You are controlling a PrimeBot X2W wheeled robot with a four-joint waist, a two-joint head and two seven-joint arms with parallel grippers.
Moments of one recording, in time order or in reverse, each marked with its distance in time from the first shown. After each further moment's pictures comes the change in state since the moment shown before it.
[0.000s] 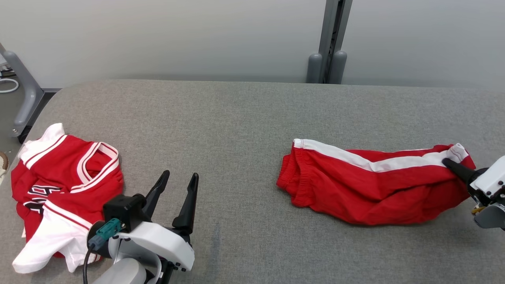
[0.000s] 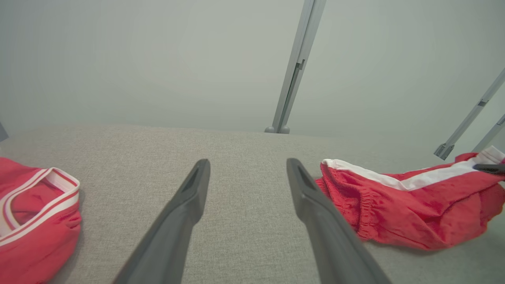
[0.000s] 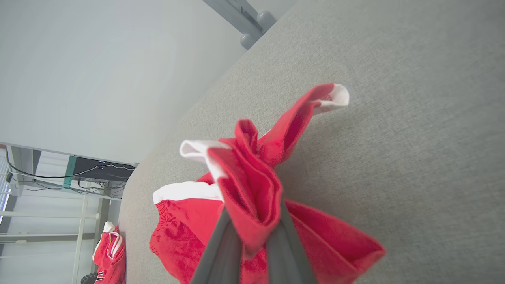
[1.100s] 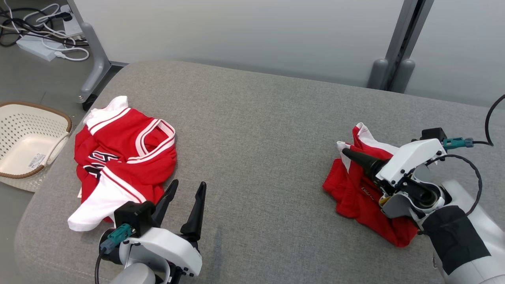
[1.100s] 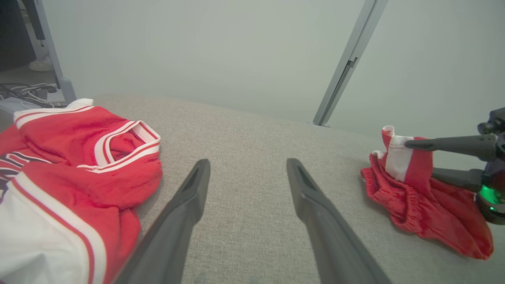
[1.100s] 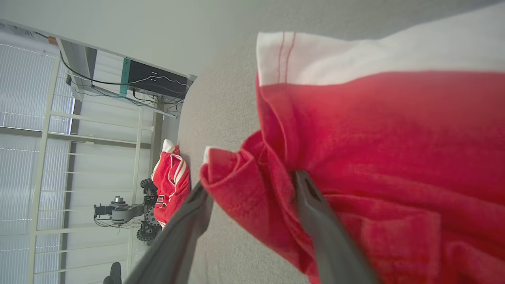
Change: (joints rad) left arm 0.035 -0.093 0.053 0.105 0.049 -0.078 -0.002; right arm -0.147 0.315 0.056 0.147 -0.052 0.000 0.016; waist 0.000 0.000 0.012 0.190
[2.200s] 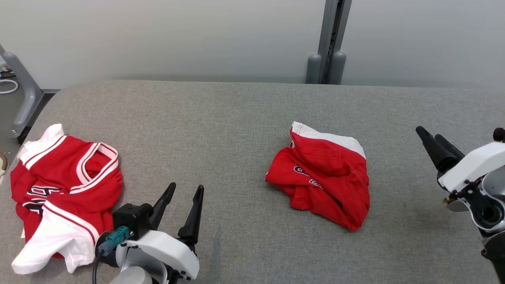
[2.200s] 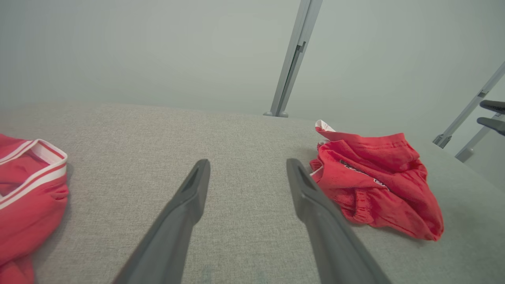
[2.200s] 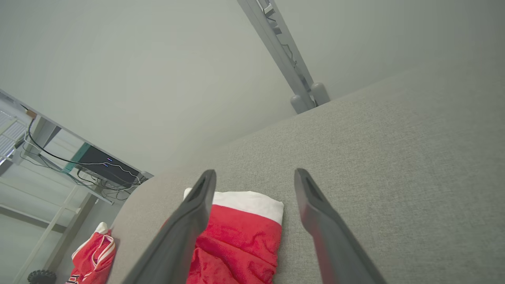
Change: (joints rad) left arm 0.017 0.028 -0.005 -0.032 0.002 0.018 0.018; right arm 0.230 -0.219 -0.138 -0.447 -0.223 -0.001 -0.230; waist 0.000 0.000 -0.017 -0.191
